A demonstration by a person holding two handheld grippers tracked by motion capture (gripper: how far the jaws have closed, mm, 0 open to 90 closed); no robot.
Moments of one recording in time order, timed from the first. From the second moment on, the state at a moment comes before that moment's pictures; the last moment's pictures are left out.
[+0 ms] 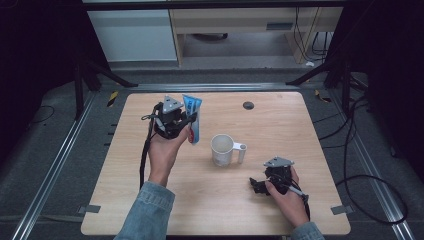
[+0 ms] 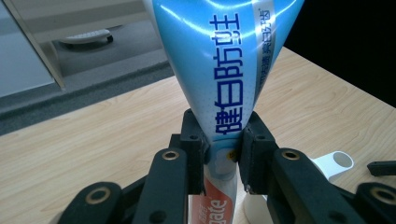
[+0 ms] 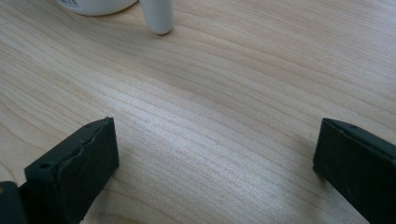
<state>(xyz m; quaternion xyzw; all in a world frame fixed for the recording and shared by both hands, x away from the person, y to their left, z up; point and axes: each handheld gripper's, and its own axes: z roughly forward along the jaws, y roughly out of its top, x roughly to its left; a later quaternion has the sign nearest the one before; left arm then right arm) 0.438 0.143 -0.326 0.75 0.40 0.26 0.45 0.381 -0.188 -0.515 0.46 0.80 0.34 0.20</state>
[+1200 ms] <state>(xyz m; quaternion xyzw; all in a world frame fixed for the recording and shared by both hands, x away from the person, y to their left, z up) 0.420 0.118 -0.303 0.72 0.36 0.27 0.52 0.381 -0.188 -0.514 0.46 0.80 0.34 0.19</state>
